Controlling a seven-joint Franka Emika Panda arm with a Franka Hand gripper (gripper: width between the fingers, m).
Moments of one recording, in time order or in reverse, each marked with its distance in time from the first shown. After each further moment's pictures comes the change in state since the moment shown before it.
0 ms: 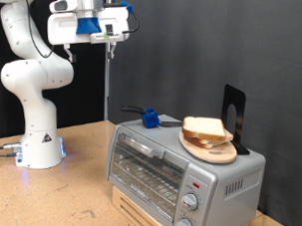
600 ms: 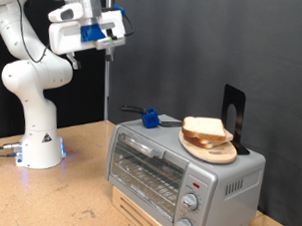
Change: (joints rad) arm 0.116 0.039 -0.092 -0.021 0.040 -0.022 -0.453
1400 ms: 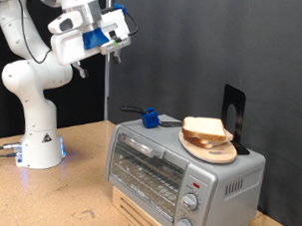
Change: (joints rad) arm -0.001 0.093 -0.077 0.035 0.132 0.128 -0.026
